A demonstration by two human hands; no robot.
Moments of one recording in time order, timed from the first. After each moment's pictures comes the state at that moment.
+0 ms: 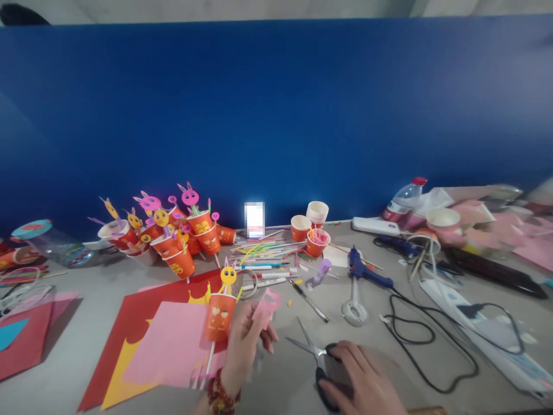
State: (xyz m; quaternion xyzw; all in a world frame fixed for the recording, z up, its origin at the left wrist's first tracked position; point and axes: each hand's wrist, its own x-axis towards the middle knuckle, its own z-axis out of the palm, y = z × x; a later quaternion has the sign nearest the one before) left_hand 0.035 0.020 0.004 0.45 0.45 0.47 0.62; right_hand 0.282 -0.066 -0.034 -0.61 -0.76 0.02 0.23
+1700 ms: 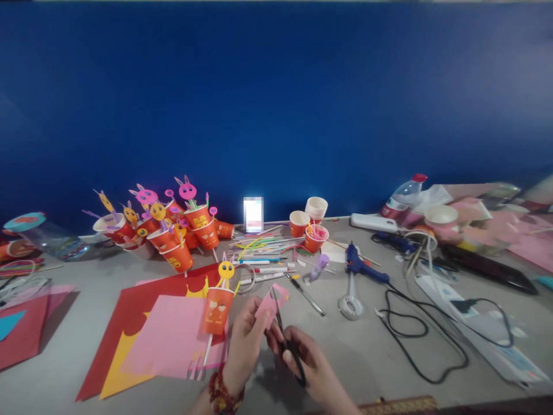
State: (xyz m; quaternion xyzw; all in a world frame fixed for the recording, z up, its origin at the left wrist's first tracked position) left_hand 0.047 0.011 0.016 0.44 0.41 0.47 0.64; right_hand 0.189 -0.024 -0.021 -0.40 -0.53 0.61 0.44
